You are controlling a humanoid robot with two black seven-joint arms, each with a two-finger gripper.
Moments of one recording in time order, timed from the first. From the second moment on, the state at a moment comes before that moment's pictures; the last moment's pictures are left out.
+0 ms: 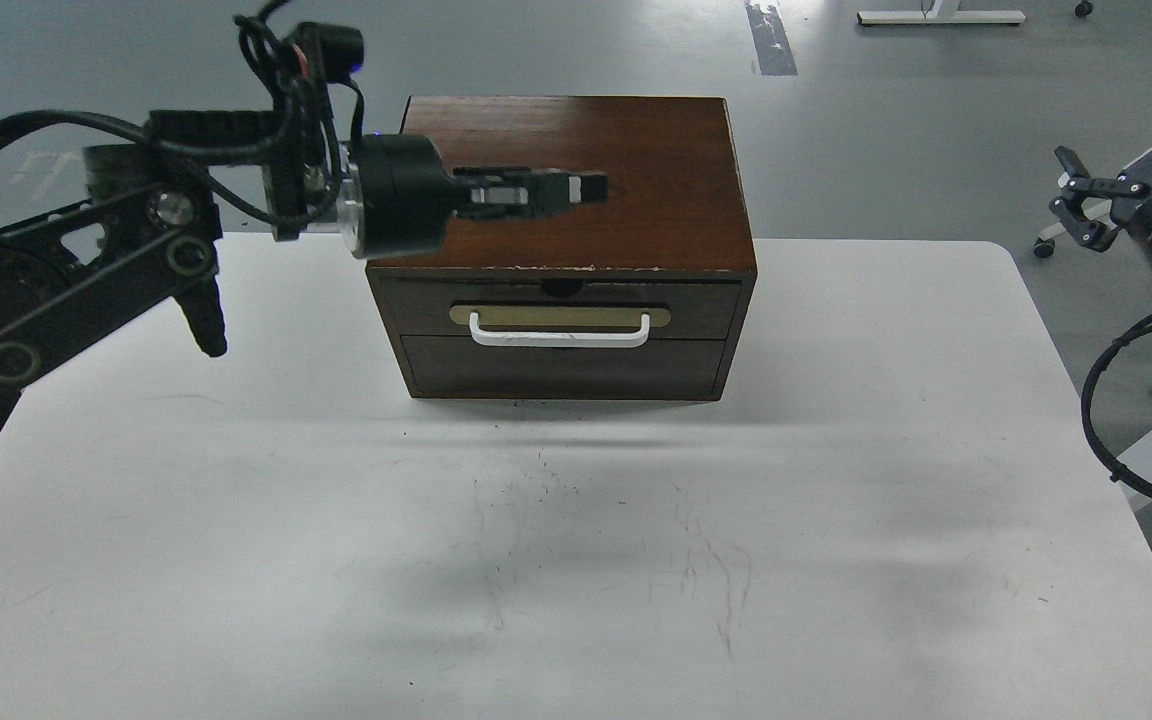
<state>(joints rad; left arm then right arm) -1.08 0.56 -0.60 -1.21 0.92 -0.49 -0.23 0.82 -0.62 0.62 0.53 0.18 0.49 0.31</state>
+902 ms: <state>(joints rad) -0.83 0.49 -0.69 -0.54 -0.30 -0.49 -0.22 0.82 -0.48 0.75 0.46 0.23 0.49 0.30</state>
